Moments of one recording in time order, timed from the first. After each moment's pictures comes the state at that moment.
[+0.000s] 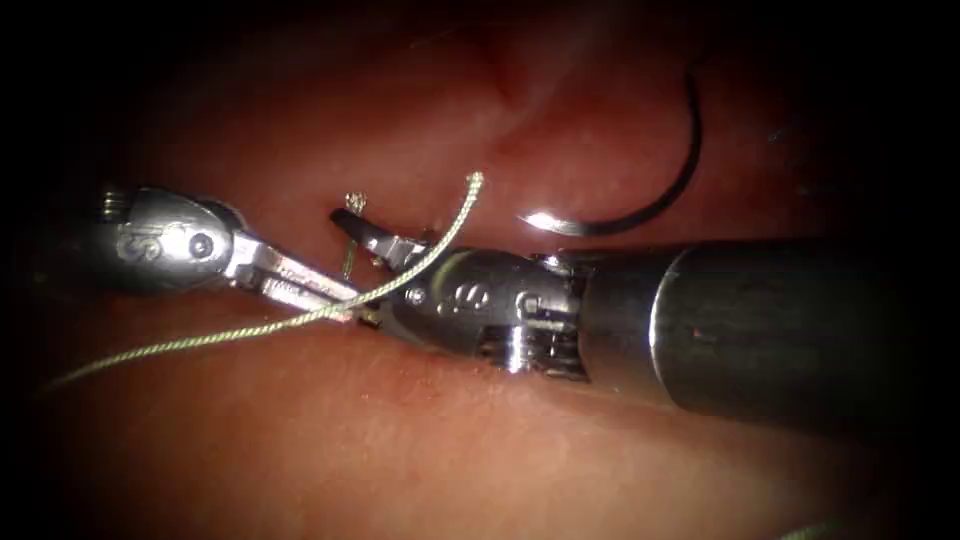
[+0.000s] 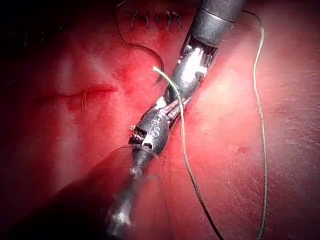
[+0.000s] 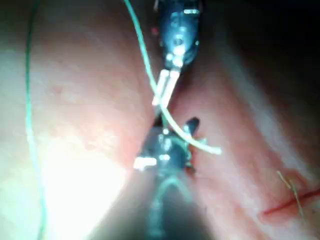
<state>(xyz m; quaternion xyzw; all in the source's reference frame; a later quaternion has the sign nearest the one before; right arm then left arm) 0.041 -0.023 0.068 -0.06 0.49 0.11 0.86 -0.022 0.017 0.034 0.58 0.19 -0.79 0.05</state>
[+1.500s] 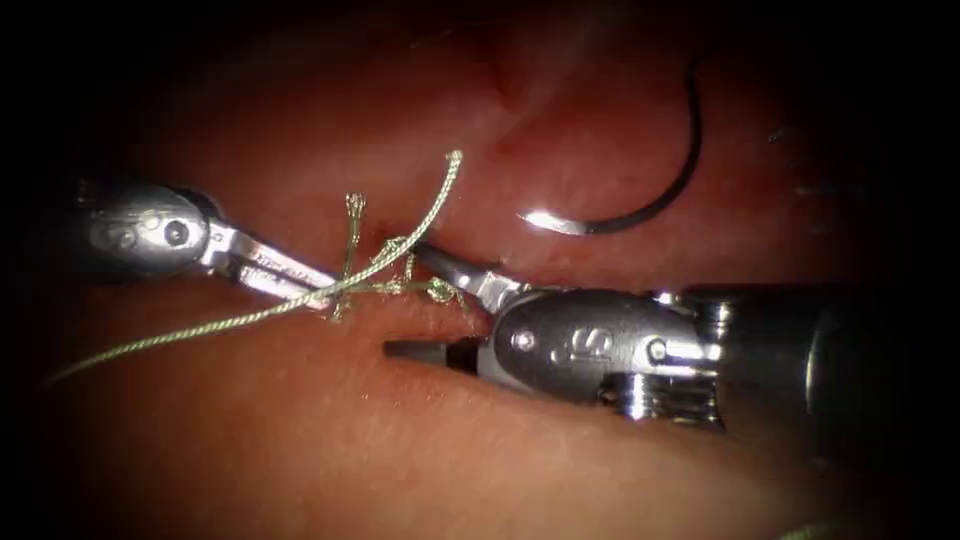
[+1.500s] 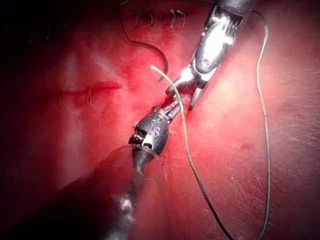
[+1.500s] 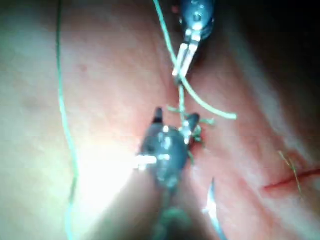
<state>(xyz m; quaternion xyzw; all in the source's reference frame) 0.036 -0.024 0.064 -0.06 0.50 0.13 0.85 -0.020 0.017 0.033 0.58 0.19 -0.79 0.05</state>
